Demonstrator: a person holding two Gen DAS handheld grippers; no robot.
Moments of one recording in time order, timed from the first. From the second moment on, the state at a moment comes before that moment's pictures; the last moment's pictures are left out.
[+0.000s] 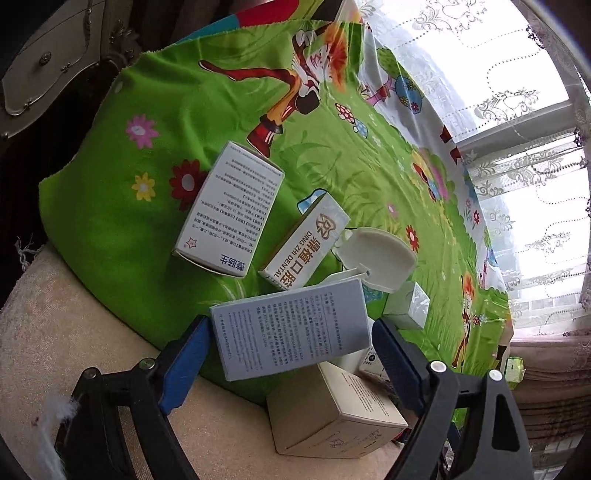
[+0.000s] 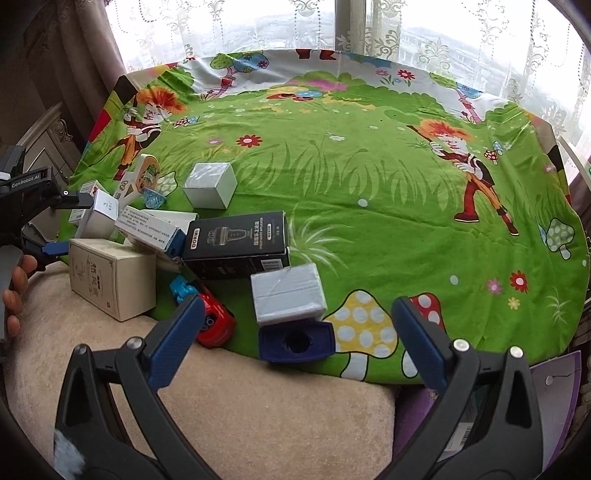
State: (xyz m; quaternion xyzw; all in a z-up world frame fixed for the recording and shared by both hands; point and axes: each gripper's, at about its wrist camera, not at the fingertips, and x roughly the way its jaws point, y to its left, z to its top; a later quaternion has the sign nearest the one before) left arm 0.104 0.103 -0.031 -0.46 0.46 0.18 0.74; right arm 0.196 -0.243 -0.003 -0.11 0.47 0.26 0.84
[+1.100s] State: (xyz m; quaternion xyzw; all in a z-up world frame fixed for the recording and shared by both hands) left arm 0.100 0.086 -0.011 -0.39 0.43 0.20 0.79; right arm 0.200 -0.248 -0.004 -0.08 0.44 0.24 0.86
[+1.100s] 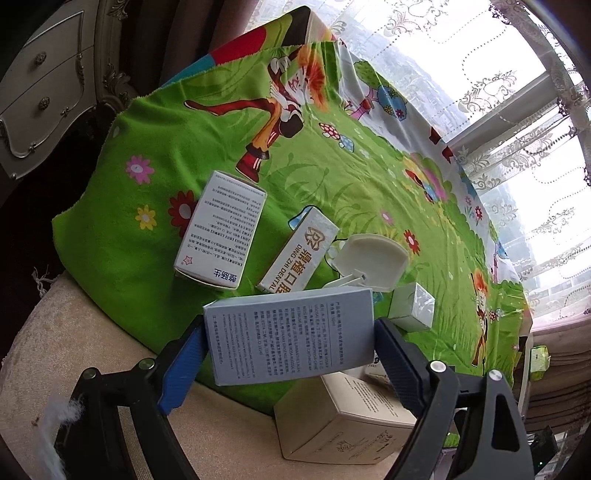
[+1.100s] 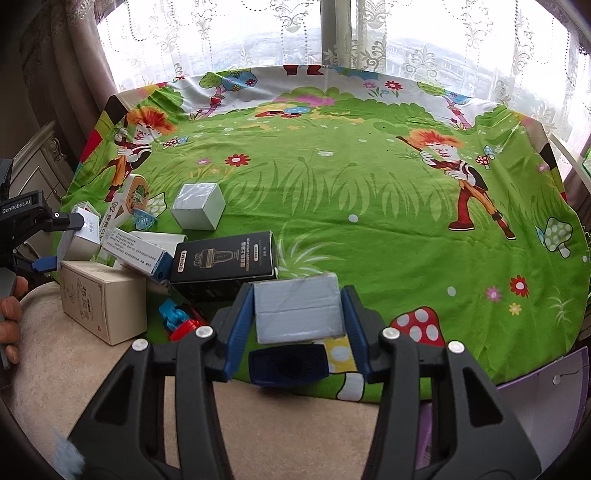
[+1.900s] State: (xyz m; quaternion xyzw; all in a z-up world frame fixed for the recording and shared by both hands) left arm 0.136 -0.093 0.048 -0.20 0.43 -0.05 0.88; right arm 0.162 -0.363 0.022 0.03 0.43 0.16 0.89
